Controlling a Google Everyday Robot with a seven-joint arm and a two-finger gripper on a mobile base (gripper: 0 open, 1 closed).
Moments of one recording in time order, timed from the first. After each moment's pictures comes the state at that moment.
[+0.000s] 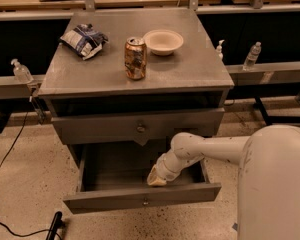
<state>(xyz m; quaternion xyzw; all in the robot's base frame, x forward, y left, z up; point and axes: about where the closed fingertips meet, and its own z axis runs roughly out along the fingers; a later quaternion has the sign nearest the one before) 0.550 -0.021 0.411 -0.70 0.67 0.19 0.18</state>
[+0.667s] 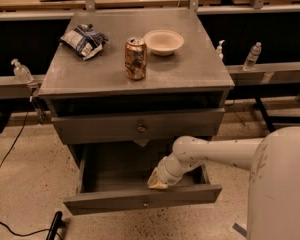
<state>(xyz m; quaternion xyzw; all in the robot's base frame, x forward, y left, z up) 0.529 -0.023 0.421 -0.70 0.67 0.18 0.18</state>
